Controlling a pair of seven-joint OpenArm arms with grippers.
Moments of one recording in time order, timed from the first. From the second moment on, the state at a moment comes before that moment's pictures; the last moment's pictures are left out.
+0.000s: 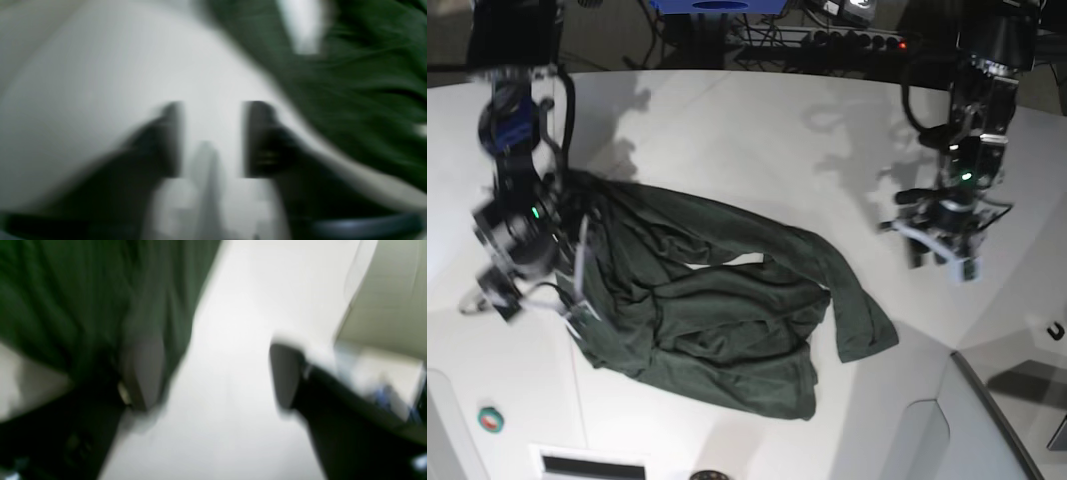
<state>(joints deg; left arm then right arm) 6.3 -25.5 3.7 79.9 -26.8 8.1 17.9 4.2 5.0 -2.7 95.9 -24.9 29.2 -57.4</state>
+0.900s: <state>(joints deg) 20.7 -25.2 -6.7 89.7 -27.2 7.6 18.4 26.5 4.2 -1.5 51.1 -25.0 29.2 -34.7</state>
